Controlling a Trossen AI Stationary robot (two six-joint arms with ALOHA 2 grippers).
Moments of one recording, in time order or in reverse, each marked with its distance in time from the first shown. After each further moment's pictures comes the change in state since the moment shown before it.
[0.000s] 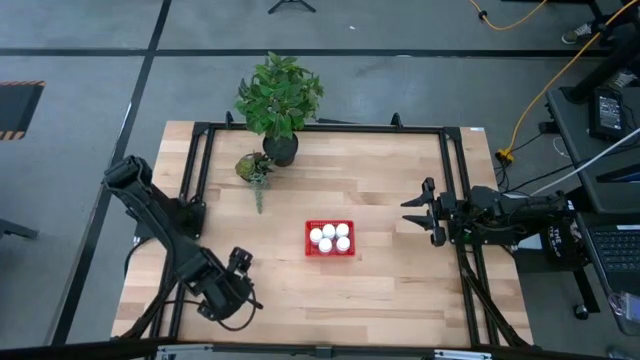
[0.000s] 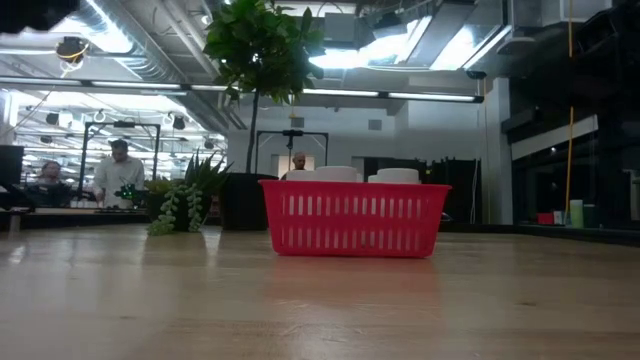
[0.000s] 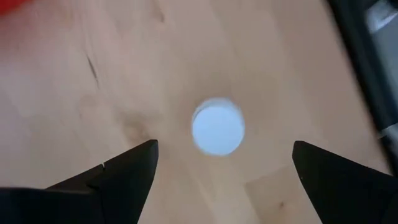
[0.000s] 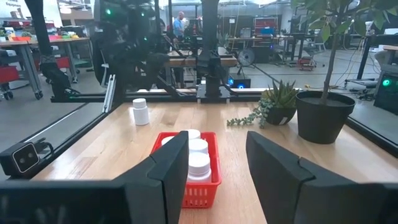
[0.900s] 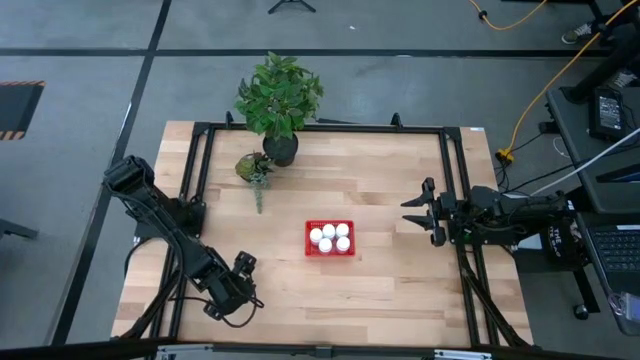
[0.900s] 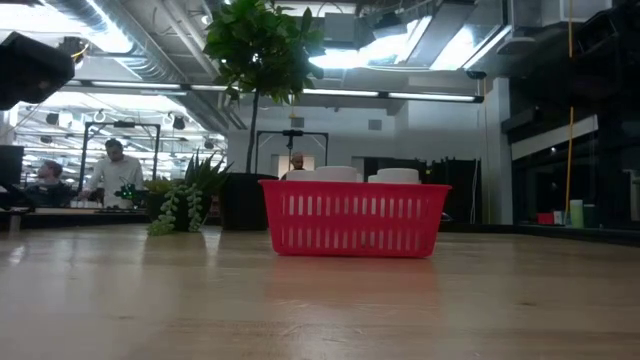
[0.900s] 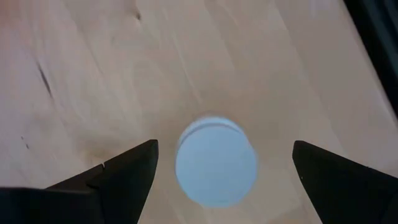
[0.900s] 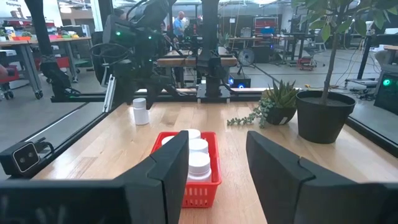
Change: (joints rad) left arm 0.011 0.000 -0.244 0.342 0.015 0.028; right arm 0.000 0.000 0.000 0.000 0.000 0.000
